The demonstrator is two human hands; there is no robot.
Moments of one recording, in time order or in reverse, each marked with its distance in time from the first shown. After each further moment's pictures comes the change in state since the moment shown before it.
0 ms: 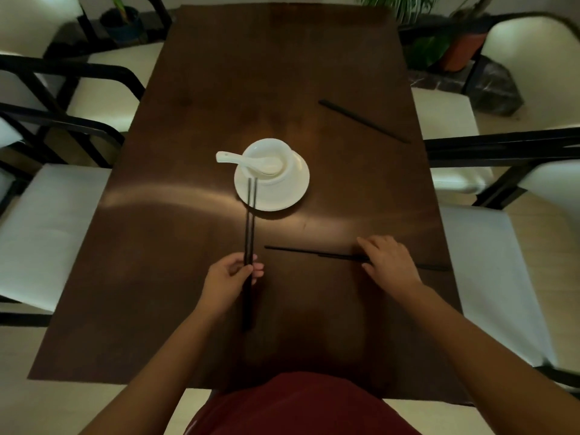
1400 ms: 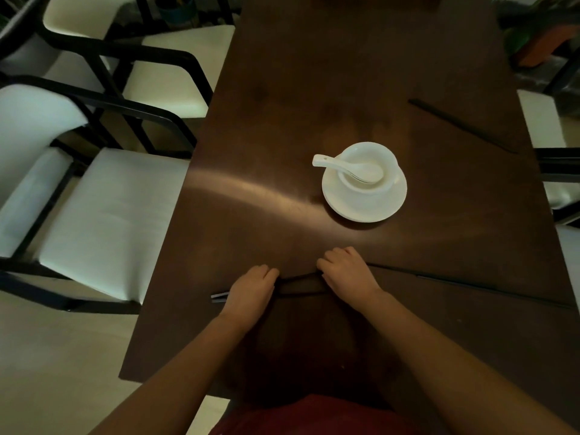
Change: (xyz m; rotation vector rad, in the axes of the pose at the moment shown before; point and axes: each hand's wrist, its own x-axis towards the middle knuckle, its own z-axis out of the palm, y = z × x) left_hand 0.050 -0.034 -0.148 1.212 -0.135 0.547; right_hand 0.087 -0.236 0.010 0.051 -0.028 -0.425
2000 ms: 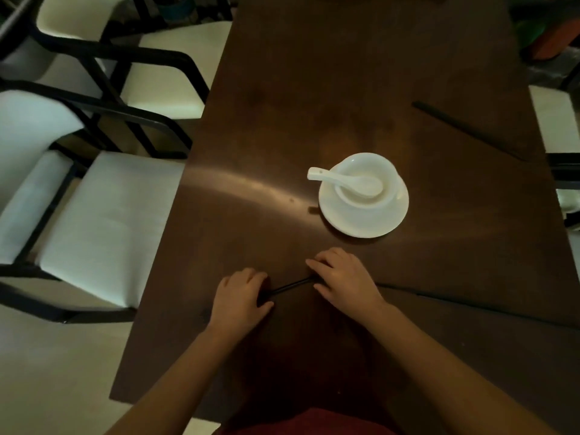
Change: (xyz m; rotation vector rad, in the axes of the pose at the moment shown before) left_hand 0.018 -0.006 -0.017 0.068 -0.113 -0.222; right_hand 0.010 0.015 -0.022 0.141 0.025 -0.026
